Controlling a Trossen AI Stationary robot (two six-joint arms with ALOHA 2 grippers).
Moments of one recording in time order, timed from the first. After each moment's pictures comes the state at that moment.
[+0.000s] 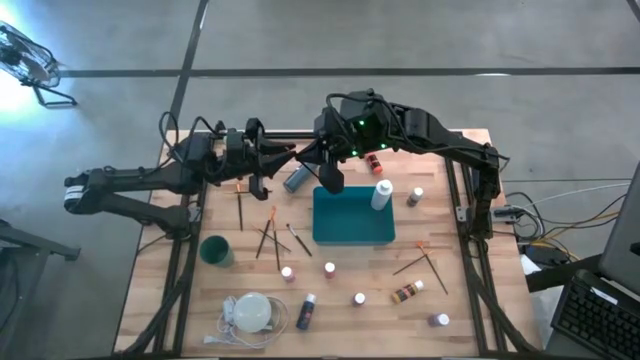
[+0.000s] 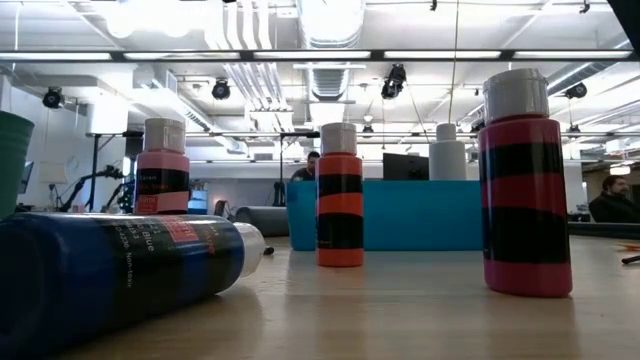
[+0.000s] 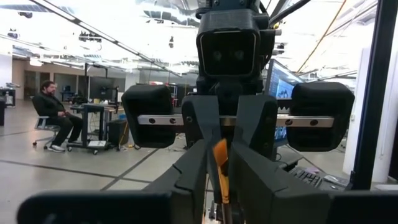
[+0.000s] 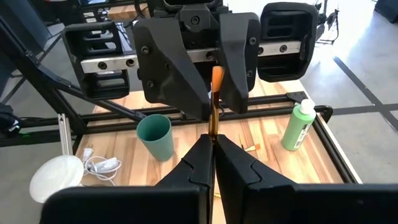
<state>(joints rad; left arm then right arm) 0.15 1.03 0.92 0.46 0.01 -0.09 -0.12 1.91 2.35 -0.88 -0.14 0.09</state>
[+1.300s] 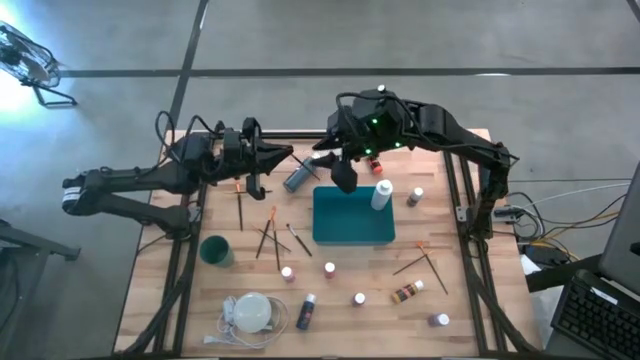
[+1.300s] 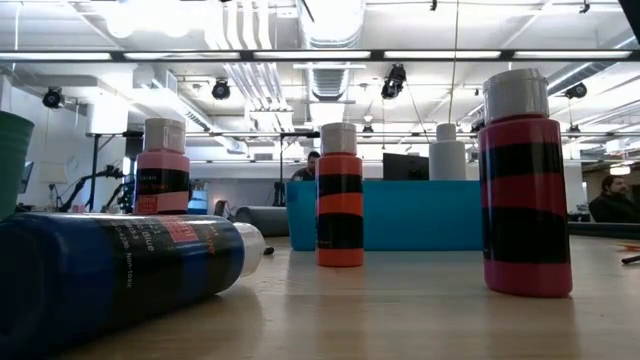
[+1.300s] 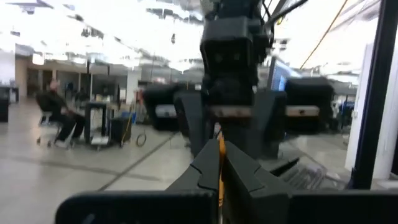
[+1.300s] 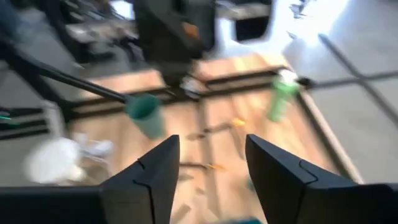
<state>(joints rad) 0.15 0.98 0.92 0.39 0.00 -0.10 -0.12 1.84 2.36 -1.04 -0.05 0.12</state>
